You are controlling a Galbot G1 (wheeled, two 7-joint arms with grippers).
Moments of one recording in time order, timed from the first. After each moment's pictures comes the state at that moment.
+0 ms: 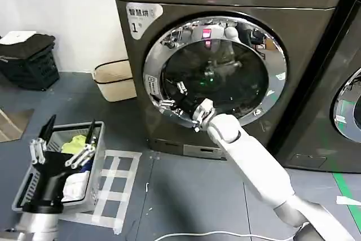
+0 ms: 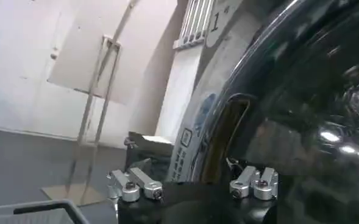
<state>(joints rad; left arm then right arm) 1.75 -1.40 -0.85 -2.53 -0.16 -0.11 0.06 -0.33 1.31 -0.21 1.31 0.43 0.08 -0.35</state>
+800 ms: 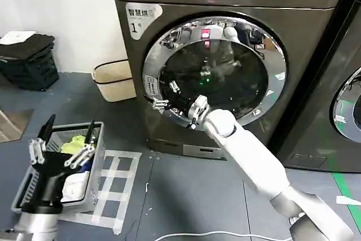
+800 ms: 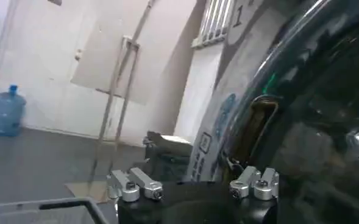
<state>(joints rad) 1.75 -1.41 -0.85 -2.53 -0.16 -0.11 0.06 -0.27 1.32 -0.26 1.25 0.48 0.11 -0.48</state>
